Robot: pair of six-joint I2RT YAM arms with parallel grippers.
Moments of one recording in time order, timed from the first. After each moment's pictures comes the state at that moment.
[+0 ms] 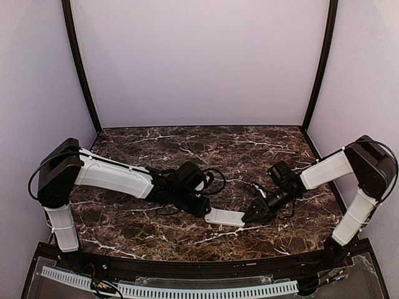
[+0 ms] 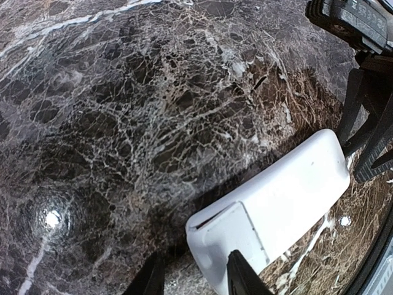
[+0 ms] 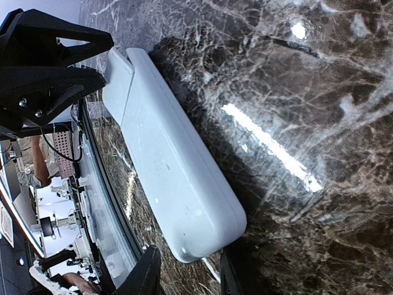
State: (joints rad) left arm -1.05 1.88 1.15 -0.22 0.01 -0.47; right arm 0.52 1.67 0.64 -0.21 -0.92 0.26
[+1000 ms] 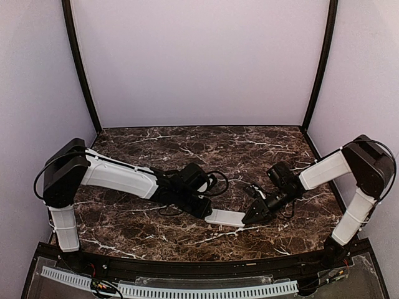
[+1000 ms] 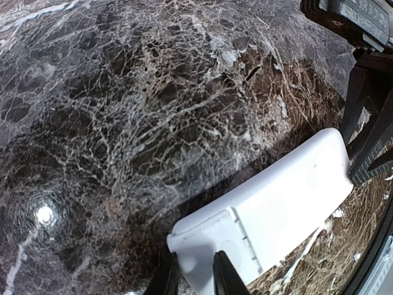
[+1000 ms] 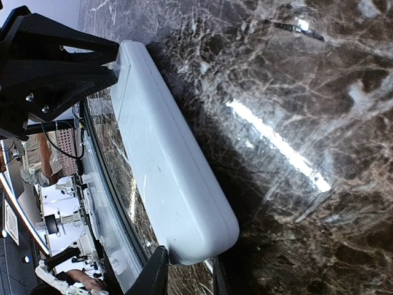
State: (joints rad) left arm -1.05 1.93 1.18 -0.23 0.07 -0.47; right arm 0.53 1.69 0.64 -0.21 -0.94 0.26
